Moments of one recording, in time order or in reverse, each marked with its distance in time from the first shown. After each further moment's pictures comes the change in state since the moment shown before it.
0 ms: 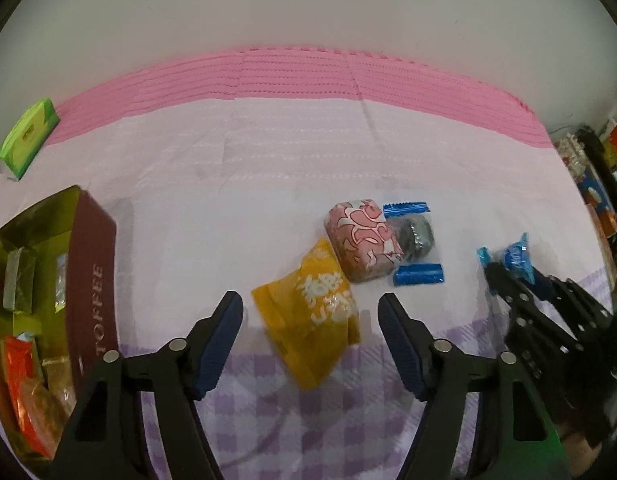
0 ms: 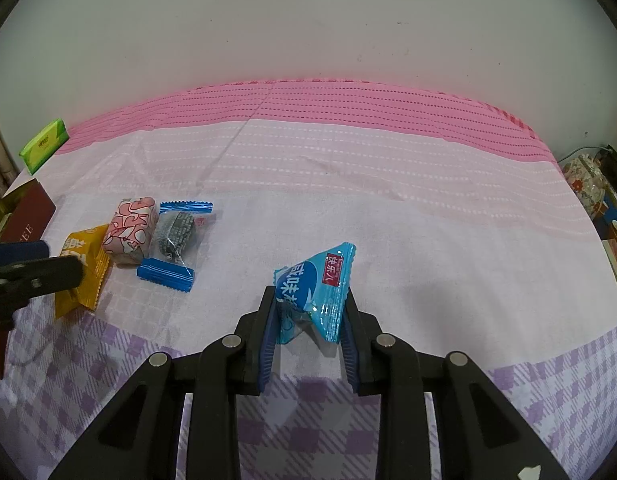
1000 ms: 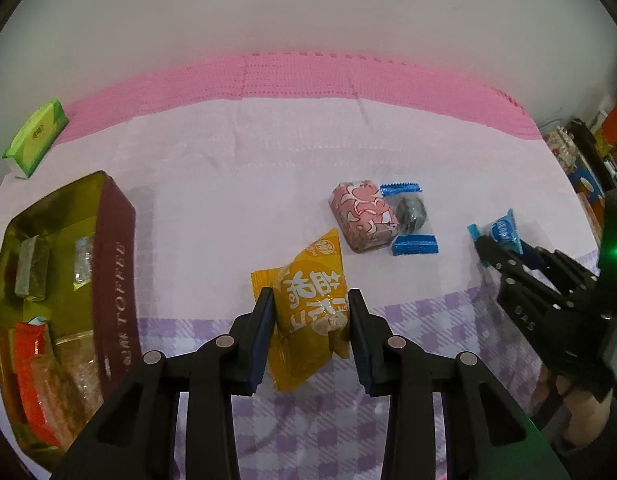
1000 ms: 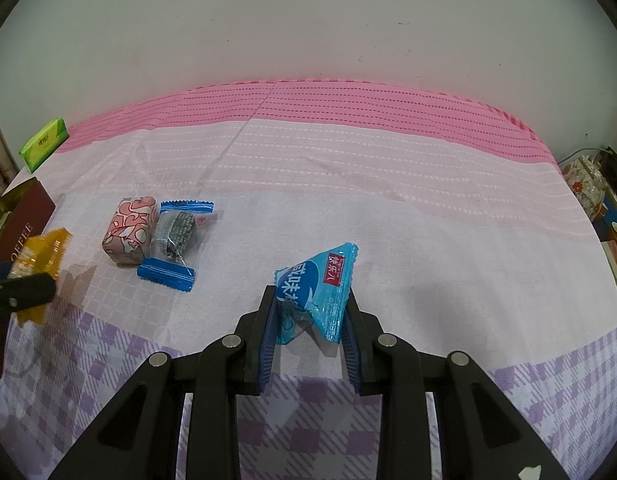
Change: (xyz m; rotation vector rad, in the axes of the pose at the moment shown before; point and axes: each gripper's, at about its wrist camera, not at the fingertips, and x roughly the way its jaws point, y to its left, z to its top) left arm -0.030 0.012 -0.021 0.020 -0.028 -0.016; right arm 0.000 0.001 0.001 0.000 0.001 -0.003
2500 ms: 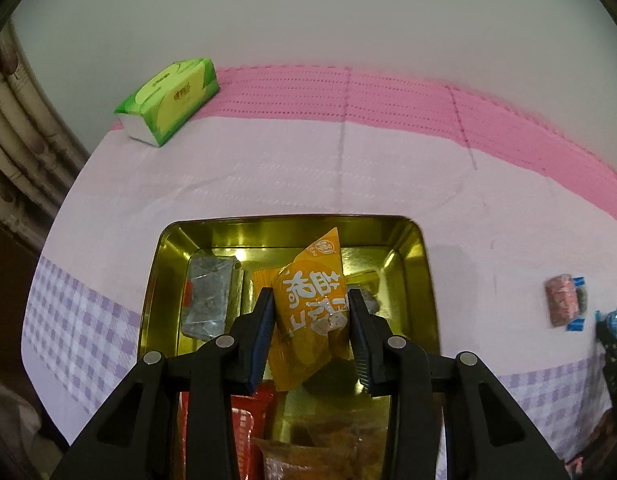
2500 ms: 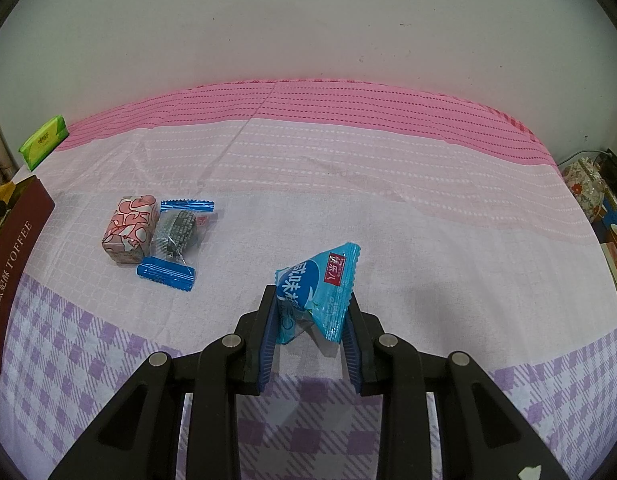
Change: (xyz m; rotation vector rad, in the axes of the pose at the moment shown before) left arm -0.012 0.178 0.026 -0.221 0.021 0.281; right arm -0.001 0.000 0.002 -0.004 0.001 -0.003
